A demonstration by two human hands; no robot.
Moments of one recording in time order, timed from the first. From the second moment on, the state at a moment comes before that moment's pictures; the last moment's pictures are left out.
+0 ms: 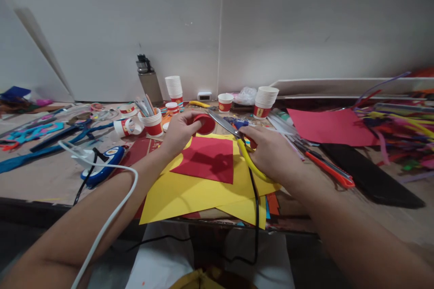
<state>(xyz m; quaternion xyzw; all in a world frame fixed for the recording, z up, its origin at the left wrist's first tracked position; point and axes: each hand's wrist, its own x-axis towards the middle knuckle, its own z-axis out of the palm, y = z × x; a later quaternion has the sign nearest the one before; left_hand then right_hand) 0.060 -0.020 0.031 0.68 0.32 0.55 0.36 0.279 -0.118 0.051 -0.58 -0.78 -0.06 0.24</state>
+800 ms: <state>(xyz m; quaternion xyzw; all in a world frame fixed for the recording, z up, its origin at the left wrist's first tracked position) 0.051 -0.014 0.036 0.64 0.29 0.44 0.55 0.286 -0.113 0.046 -0.58 -0.78 -0.13 0.17</state>
